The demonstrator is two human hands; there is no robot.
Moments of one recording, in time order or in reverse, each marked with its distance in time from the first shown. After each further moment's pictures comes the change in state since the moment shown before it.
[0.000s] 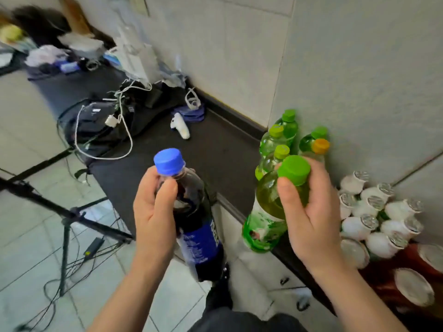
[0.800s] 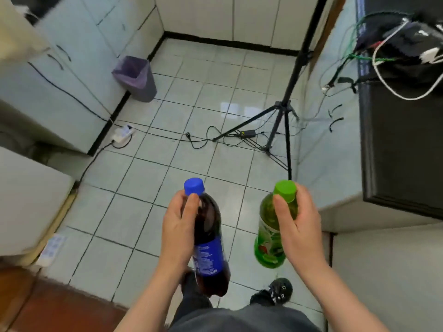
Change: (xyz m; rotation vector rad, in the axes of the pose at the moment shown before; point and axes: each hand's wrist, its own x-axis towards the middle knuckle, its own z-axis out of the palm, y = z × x) left_hand -0.345 -0.017 -0.352 0.184 0.992 -0.465; right_hand -0.301 -0.195 0.244 0.336 -1.081 0.067
